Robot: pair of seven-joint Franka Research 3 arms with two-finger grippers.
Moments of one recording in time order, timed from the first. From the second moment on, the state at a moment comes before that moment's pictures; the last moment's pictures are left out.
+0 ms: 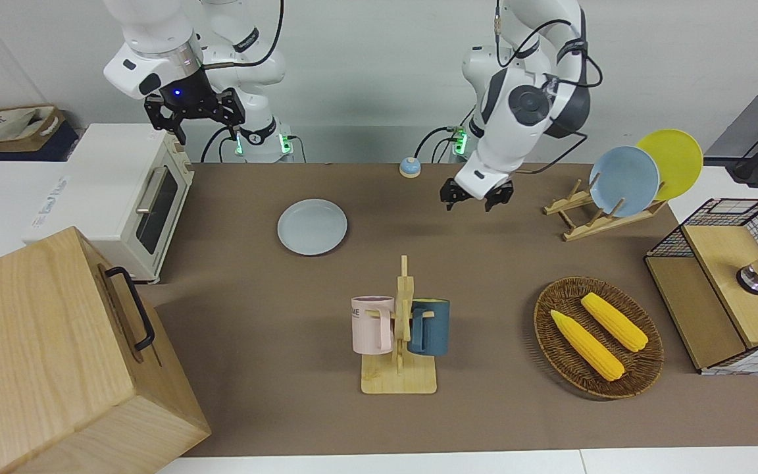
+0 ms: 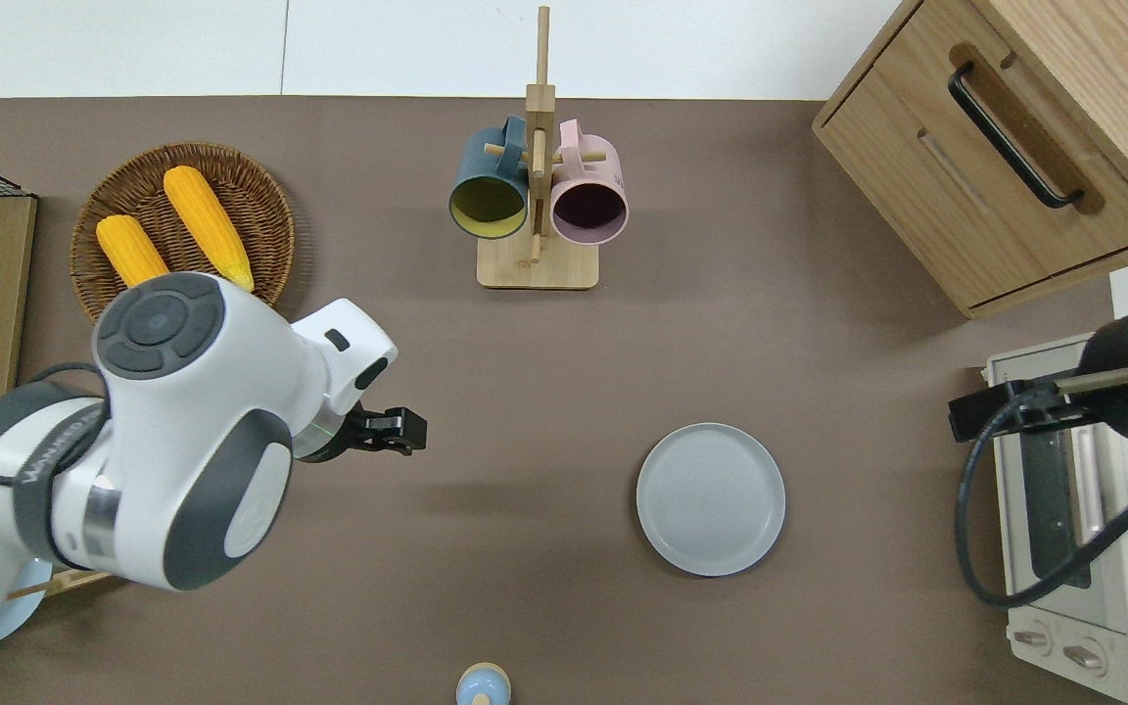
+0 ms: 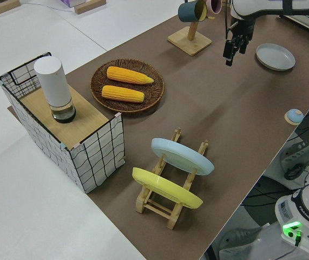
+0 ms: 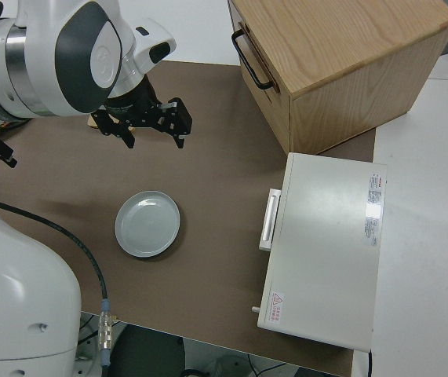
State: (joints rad) left arm -0.25 0.02 -0.08 -1.96 -0.12 1.83 -0.24; right arm -0.03 -0.02 0.14 -1.48 0.00 1.33 0.02
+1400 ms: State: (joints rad) left arm 0.10 -0.07 -0.08 -1.73 0.03 1.68 0.27; right arm -0.03 -0.02 0.14 -1.48 0.00 1.33 0.02
